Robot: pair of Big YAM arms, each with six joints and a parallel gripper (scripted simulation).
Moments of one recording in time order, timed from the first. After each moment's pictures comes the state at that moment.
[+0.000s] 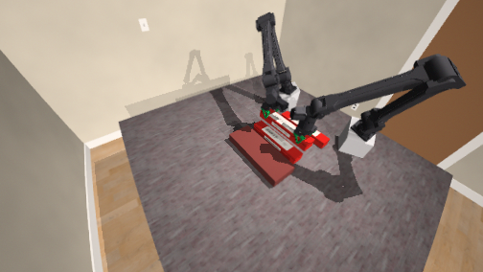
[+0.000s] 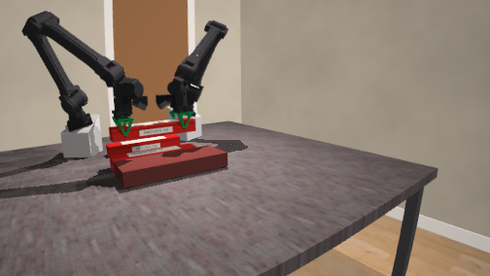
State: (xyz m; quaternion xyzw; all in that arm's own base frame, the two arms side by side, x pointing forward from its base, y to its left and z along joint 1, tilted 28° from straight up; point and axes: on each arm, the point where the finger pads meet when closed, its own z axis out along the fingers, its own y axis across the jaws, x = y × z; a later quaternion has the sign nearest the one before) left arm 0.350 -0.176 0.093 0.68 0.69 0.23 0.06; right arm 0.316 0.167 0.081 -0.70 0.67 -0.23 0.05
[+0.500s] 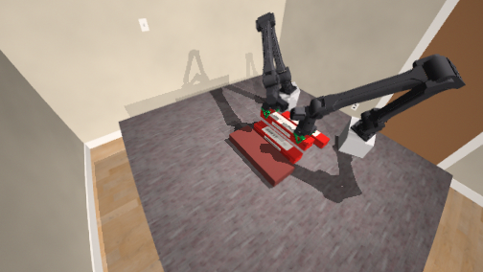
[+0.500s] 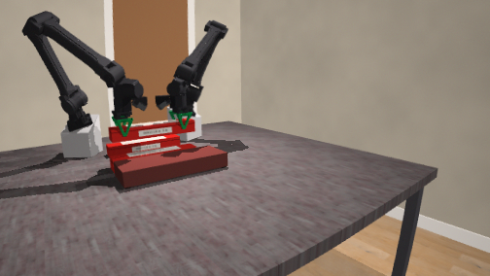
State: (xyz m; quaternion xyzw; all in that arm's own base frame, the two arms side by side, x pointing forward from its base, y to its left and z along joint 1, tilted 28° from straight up) left arm 0.347 -0.177 0.089 0.68 0.70 0.23 0.05; right arm 0.312 0.165 0.078 -0.70 0.68 -0.23 0.05
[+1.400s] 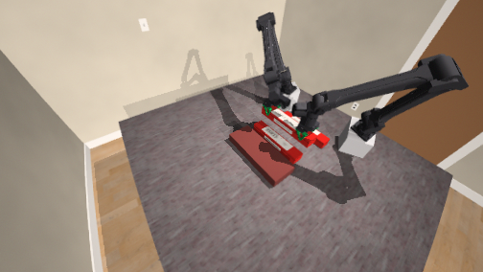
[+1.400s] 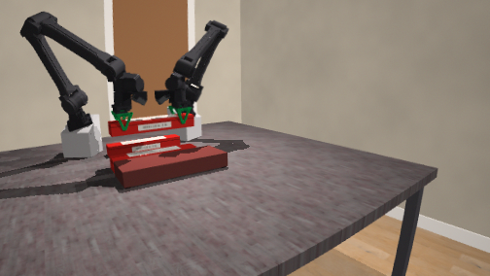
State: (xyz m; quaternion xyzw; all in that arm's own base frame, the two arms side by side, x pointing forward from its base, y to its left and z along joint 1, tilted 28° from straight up) left arm 0.329 -0.180 0.105 0.68 0.70 0.22 0.04; right arm 0.296 0.172 0.095 -0.70 0.68 -0.22 0.04
